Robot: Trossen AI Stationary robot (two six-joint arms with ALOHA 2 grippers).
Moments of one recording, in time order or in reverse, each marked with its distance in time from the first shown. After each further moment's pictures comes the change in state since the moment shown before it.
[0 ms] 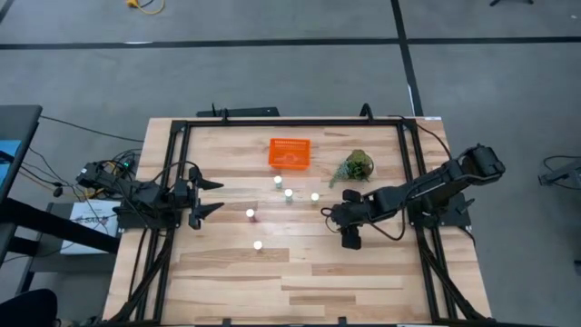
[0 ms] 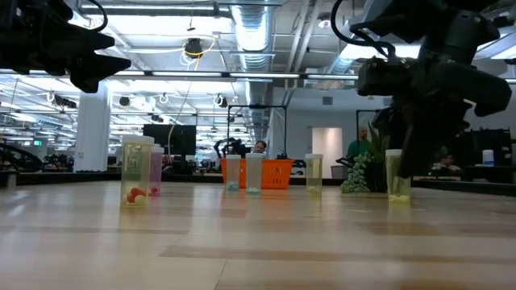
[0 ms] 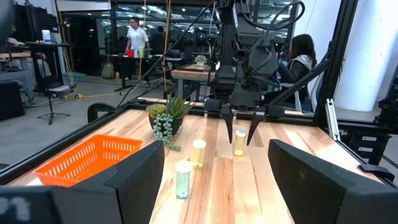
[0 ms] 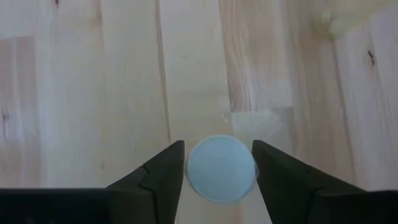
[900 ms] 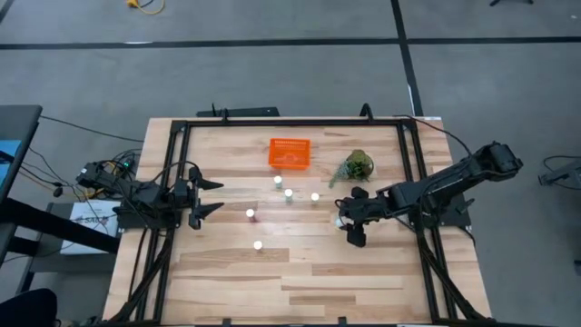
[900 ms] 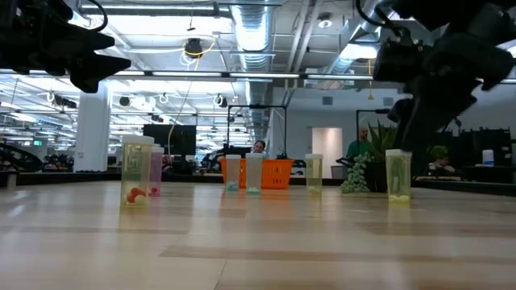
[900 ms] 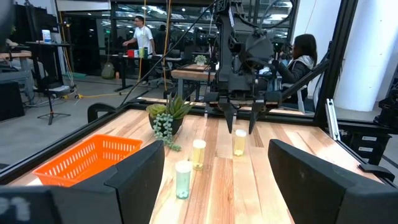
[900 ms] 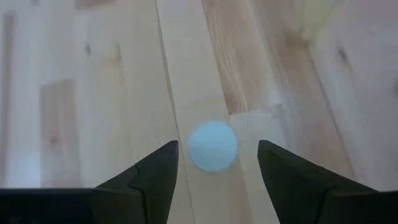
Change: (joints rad) left arm 0.000 0.000 0.000 0.000 0.000 -0.001; right arm 0.008 -0.182 -0.120 0.085 0.005 0.133
